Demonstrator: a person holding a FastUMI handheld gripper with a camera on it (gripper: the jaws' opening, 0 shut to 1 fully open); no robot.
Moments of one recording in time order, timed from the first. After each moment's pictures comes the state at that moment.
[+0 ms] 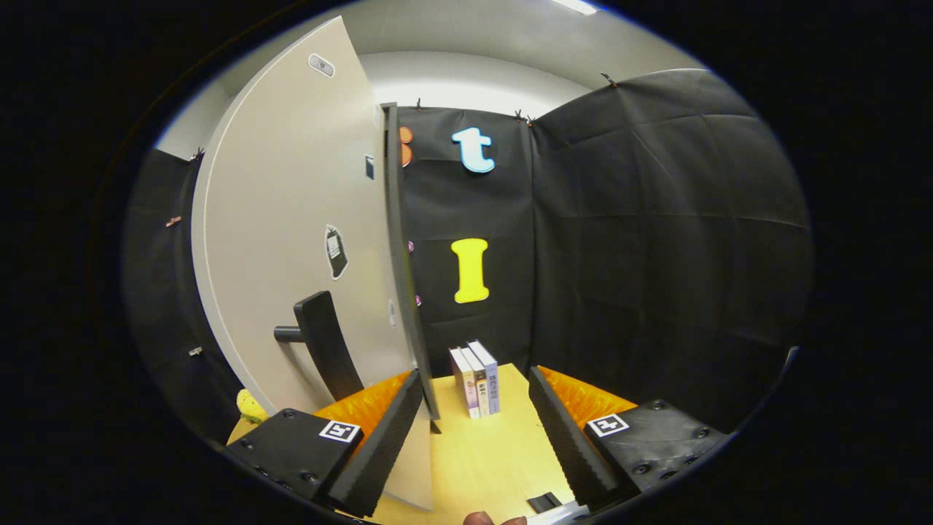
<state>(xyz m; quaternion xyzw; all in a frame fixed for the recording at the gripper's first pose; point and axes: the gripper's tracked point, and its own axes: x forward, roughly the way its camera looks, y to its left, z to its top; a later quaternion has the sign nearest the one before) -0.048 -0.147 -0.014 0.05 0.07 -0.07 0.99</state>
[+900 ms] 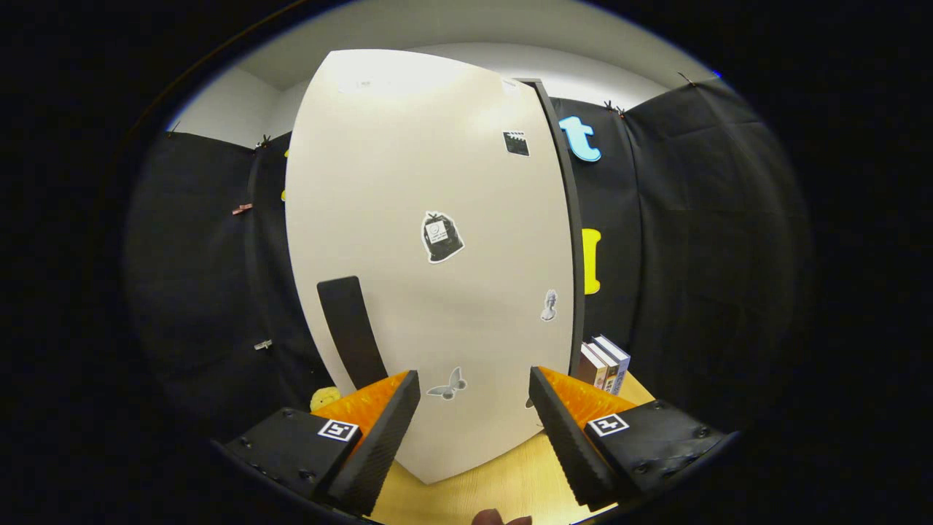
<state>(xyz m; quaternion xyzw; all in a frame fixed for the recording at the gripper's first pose) 0.002 0.043 -0.017 0.06 0.07 0.06 0.99</state>
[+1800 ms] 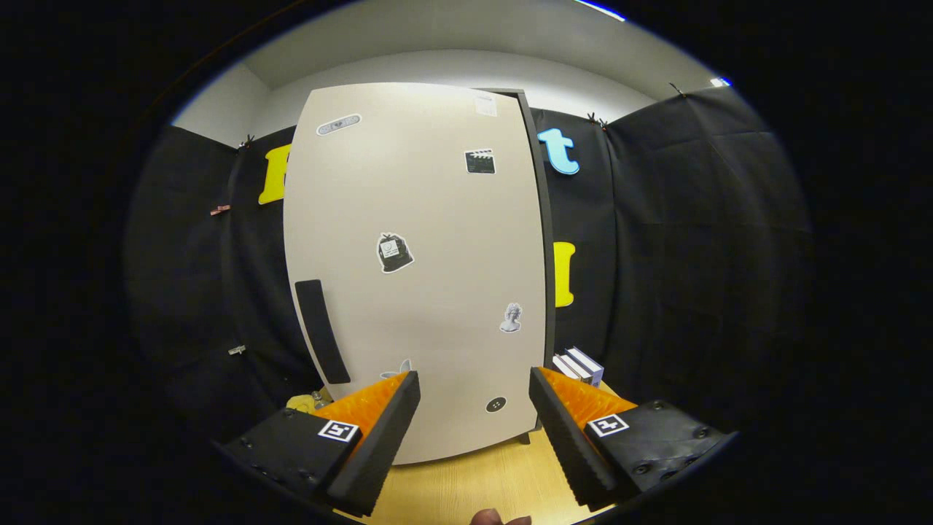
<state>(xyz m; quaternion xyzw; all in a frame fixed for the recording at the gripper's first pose) 0.009 0.017 -0.010 0.05 0.06 0.01 1.00</state>
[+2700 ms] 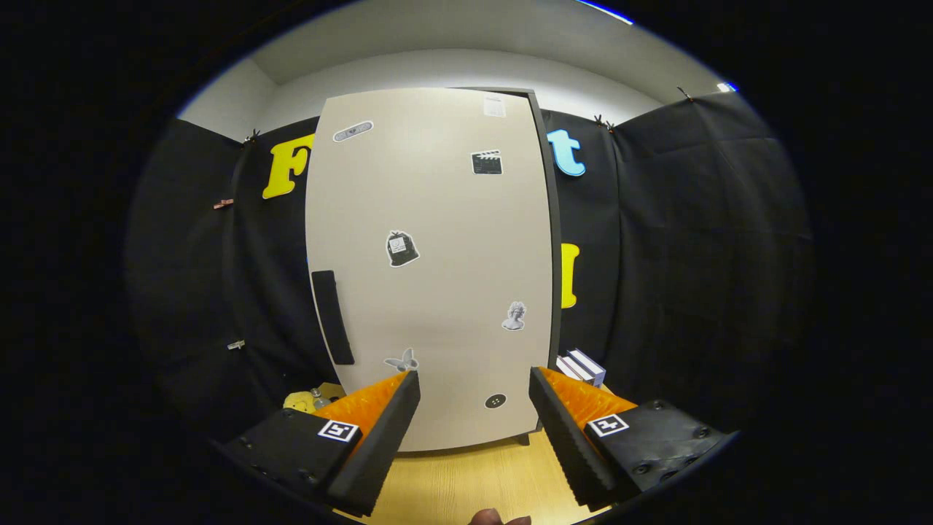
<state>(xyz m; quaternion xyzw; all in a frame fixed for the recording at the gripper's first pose) 0.011 0.026 -0.011 0.04 0.06 0.02 1.00</state>
